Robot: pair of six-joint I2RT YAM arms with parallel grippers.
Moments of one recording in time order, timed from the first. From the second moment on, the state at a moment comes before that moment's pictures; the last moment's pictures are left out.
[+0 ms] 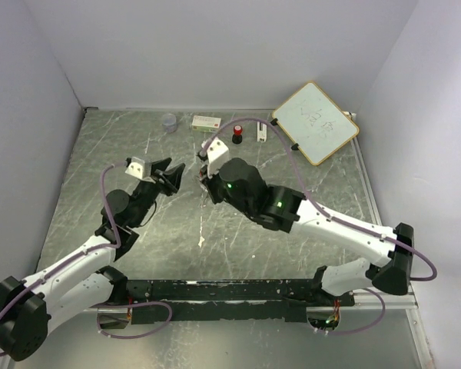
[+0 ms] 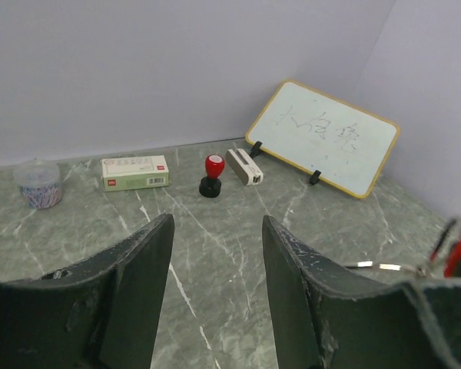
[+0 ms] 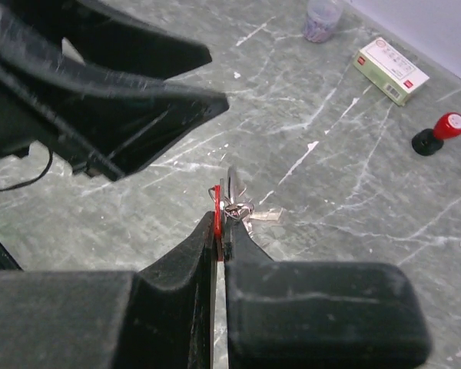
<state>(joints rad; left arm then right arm) -0.55 0.92 0.40 0.74 -0.07 -0.18 1.13 1.30 1.21 -0.23 0.36 0.07</state>
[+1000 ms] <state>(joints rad) -0.55 0.89 0.27 1.04 0.46 -0.11 1.13 1.42 1.51 -0.69 0.24 0.10</state>
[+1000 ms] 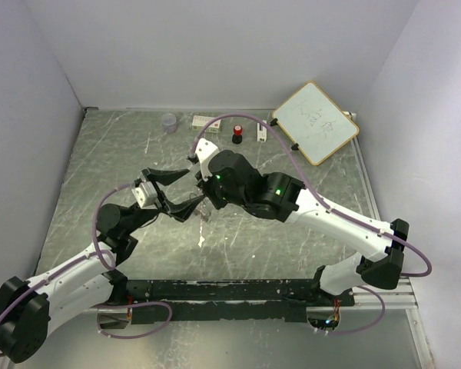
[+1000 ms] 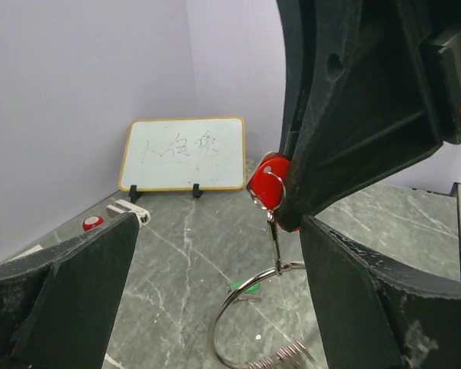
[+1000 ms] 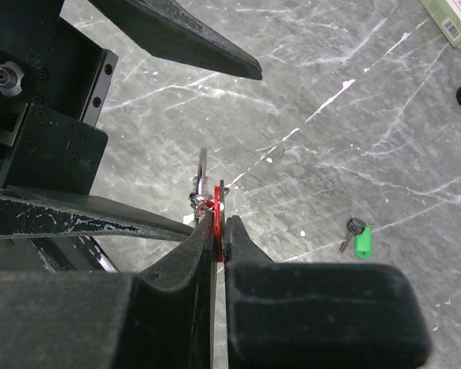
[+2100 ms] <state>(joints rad) -0.55 0.86 0.26 1.02 0.50 -0.08 1.13 1.42 1.53 -0.69 0.26 0.09</state>
